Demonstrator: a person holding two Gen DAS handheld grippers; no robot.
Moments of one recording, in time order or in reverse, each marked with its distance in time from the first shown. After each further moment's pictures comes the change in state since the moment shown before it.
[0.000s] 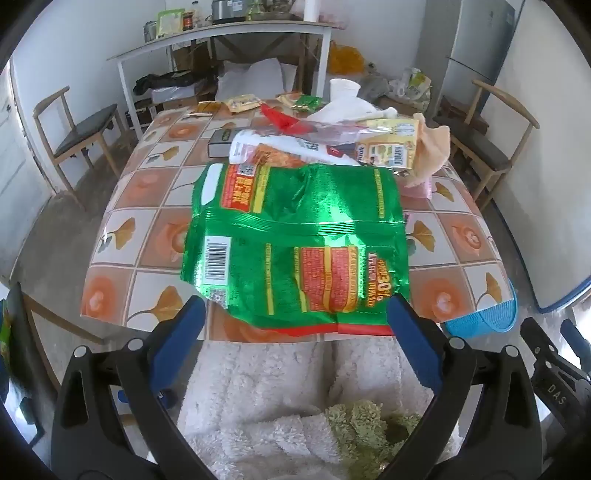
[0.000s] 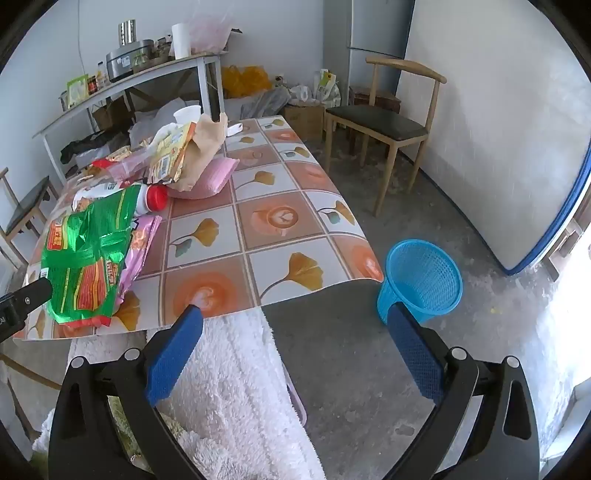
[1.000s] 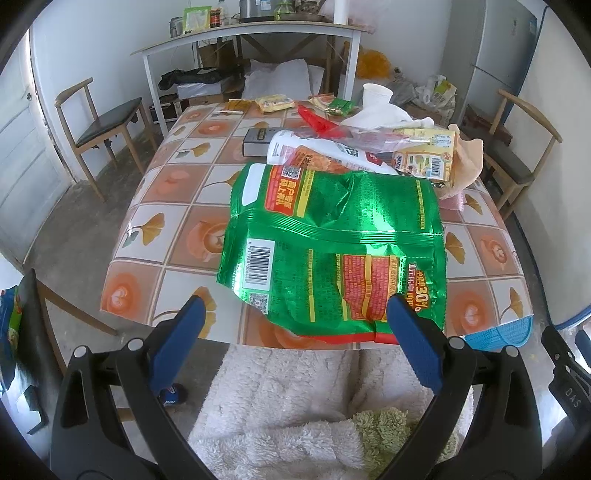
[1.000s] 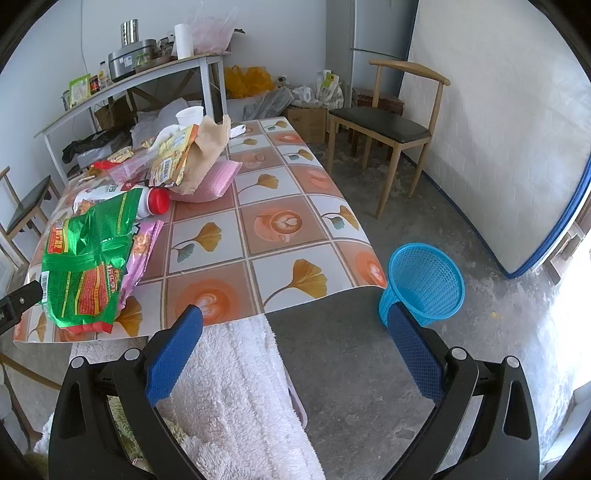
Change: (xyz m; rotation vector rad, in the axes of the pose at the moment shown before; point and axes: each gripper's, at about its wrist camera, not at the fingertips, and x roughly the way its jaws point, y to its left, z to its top) left arm 0.003 0.026 0.002 -0.060 -0.011 0.070; right arm 0.002 0.003 0.006 -0.011 -0.005 0.001
